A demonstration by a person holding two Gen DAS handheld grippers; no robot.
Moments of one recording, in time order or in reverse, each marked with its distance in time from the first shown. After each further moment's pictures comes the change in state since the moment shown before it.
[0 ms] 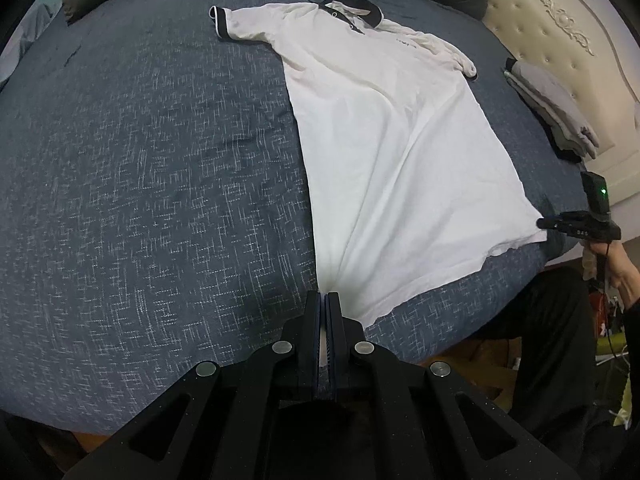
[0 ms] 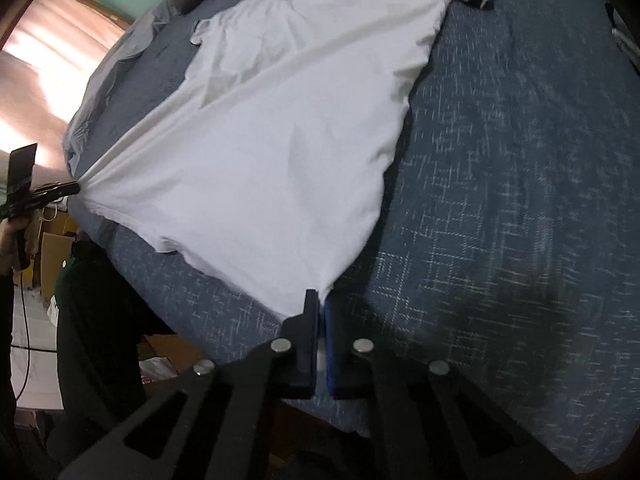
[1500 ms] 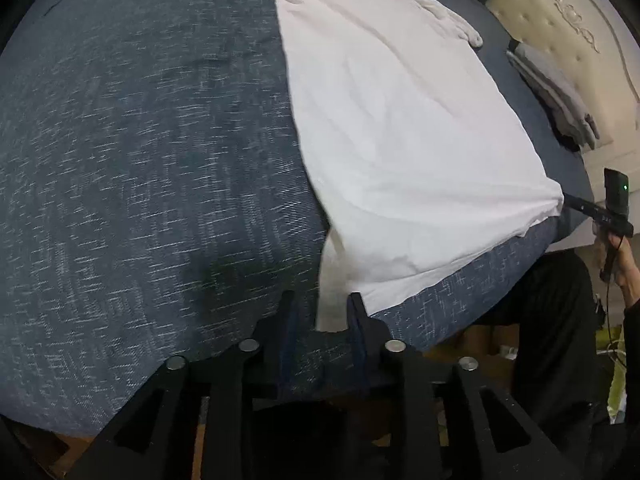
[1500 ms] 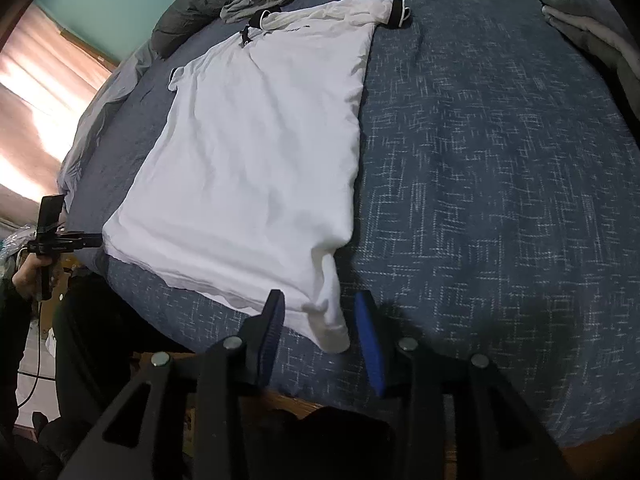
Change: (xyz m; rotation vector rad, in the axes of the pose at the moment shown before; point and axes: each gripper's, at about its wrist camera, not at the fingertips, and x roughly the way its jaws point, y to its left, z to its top) left arm 0.069 0.005 -0.024 -0.035 0.102 -0.098; right arm -0.032 -0.044 -0.034 0.101 -0.115 -0.020
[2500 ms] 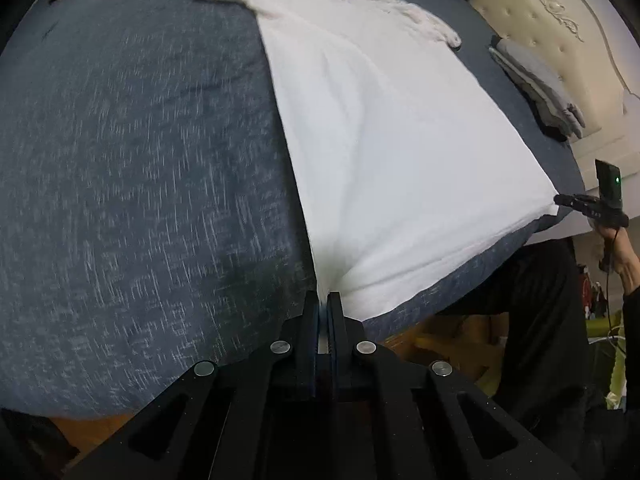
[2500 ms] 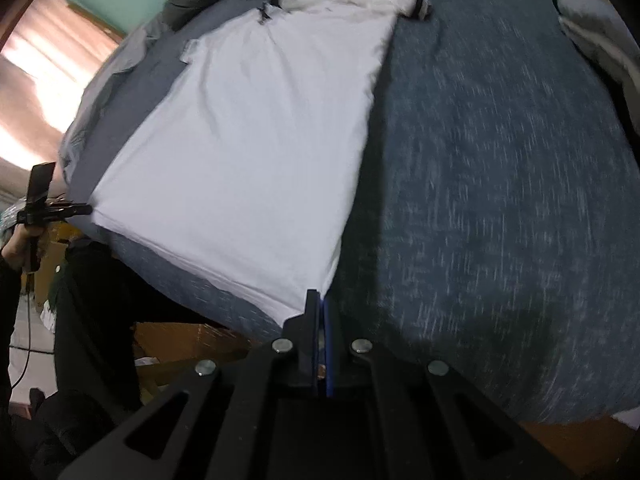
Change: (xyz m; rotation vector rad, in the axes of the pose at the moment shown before) left arm -0.035 -0.004 -0.024 0.013 -0.001 -0.001; right arm -0.008 0.010 -0.014 -0.032 0.084 -0.035
